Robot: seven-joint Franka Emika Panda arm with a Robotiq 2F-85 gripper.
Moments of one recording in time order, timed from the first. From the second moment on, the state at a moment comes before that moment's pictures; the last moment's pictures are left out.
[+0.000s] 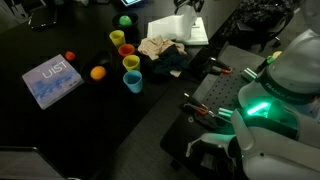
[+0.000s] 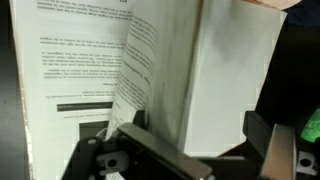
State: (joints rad) arm -0.53 0.48 -0.03 -2.16 0.80 2.65 -0.49
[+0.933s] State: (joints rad) arm -0.32 0.50 0.01 -2.11 0.65 2.79 -0.37
